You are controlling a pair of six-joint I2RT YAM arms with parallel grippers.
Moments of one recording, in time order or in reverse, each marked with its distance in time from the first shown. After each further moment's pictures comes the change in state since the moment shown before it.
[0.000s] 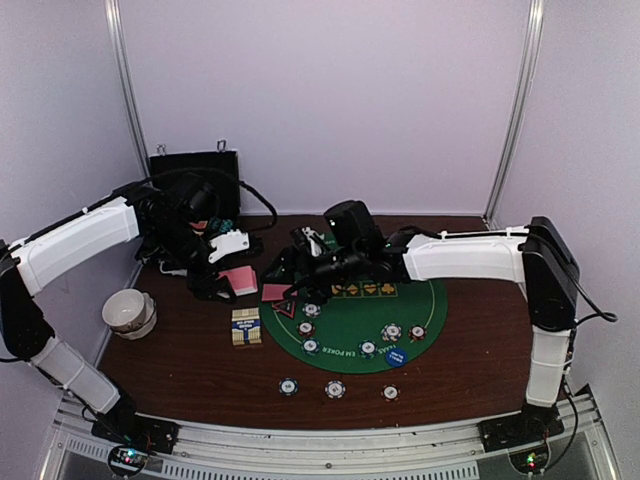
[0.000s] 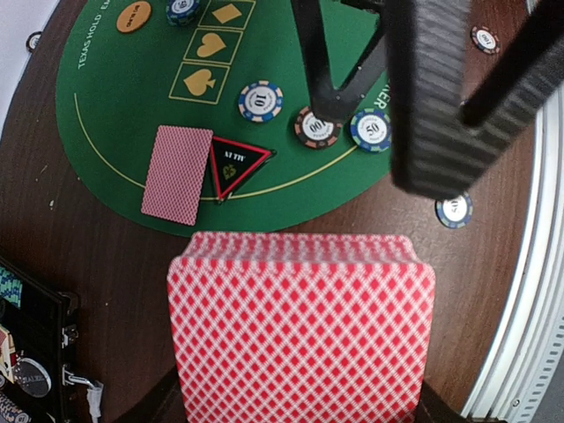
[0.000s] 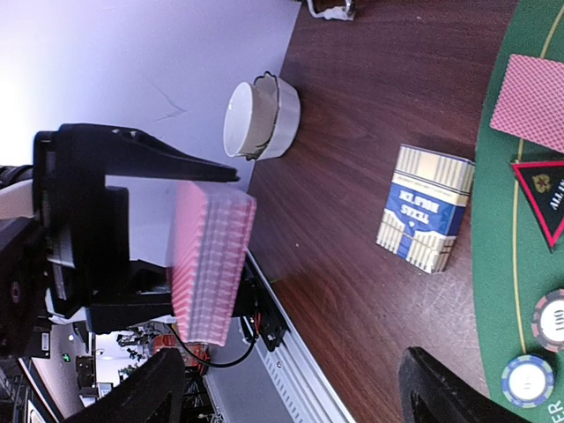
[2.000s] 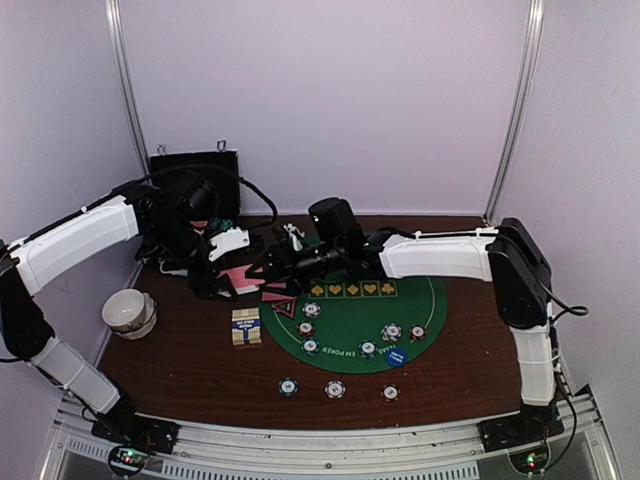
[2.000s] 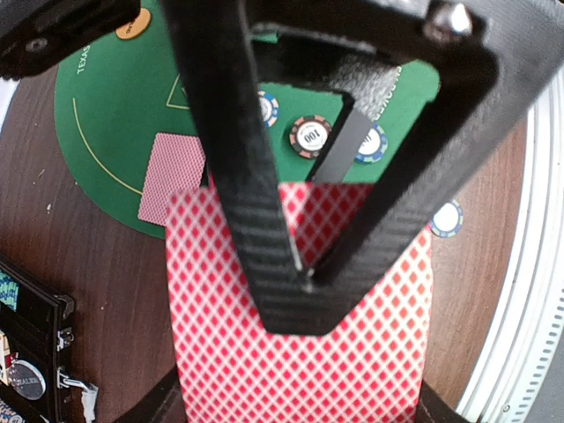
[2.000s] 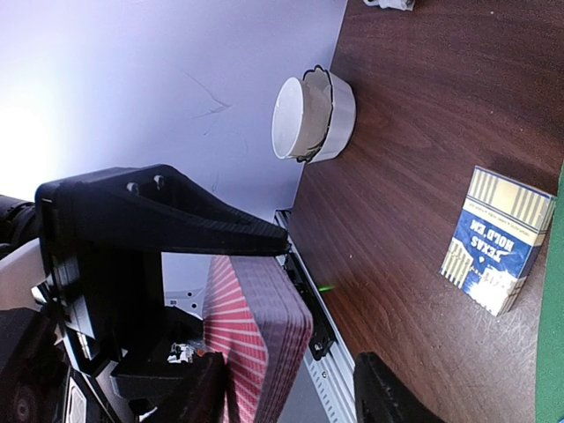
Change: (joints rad) left arm 0.000 0.000 0.014 -0.005 0.025 -0.012; right arm 0.000 0.173 0.174 0.125 -0.130 0.126
